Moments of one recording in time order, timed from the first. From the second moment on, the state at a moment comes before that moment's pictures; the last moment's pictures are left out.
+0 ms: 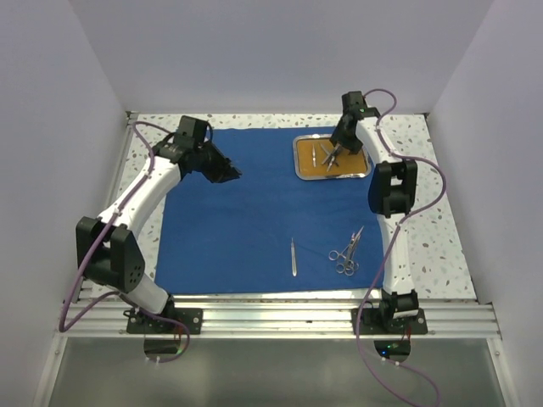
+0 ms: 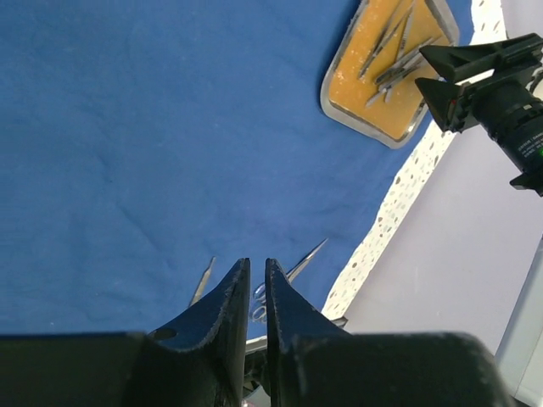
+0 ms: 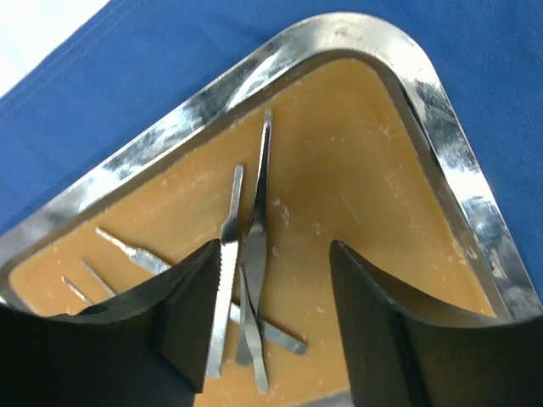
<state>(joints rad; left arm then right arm) -0.29 1.58 1.38 -0.70 0.27 -1.08 0.14 2.54 2.37 -0.88 0.21 0.63</state>
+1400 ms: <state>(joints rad) -0.21 1.63 1.53 -0.76 0.17 -0.82 0.24 2.27 2.39 -0.71 0.13 0.65</state>
